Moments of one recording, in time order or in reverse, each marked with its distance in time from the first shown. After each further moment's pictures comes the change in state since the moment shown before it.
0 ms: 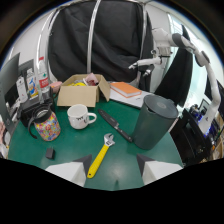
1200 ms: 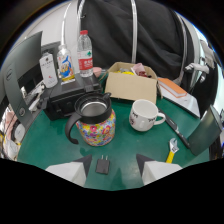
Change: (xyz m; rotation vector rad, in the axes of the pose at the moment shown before) arm -0.220 0.009 0.051 -0.091 -0.240 -0.115
